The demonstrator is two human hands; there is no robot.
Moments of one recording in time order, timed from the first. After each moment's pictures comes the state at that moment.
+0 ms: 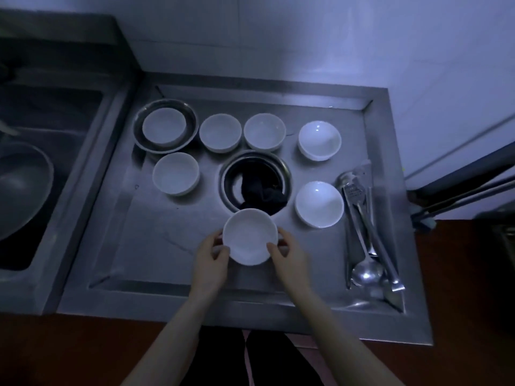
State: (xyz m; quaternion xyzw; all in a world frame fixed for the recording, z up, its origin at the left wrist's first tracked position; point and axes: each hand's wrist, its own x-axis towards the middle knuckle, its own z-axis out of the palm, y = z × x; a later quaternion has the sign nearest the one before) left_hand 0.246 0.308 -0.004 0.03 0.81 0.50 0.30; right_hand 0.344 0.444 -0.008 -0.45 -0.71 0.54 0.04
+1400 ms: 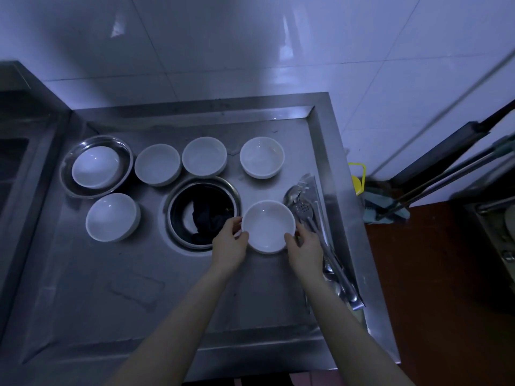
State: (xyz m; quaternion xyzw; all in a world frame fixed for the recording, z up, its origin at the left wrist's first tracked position) left_hand 0.254 0.493 -0.020 0.13 0.83 0.41 0.35; right_hand 0.384 0.590 -0.029 -0.56 -0.65 0.50 0.11
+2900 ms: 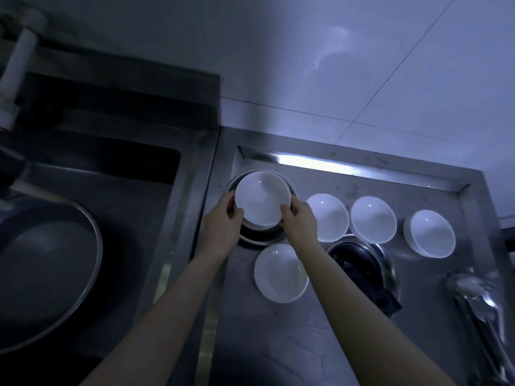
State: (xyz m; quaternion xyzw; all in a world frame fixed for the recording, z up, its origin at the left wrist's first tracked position) left_hand -0.159 0.307 -0.017 0.07 0.79 0.53 0.31; right_hand -0.067 0.442 -0.016 -0.47 -0.75 0.45 0.05
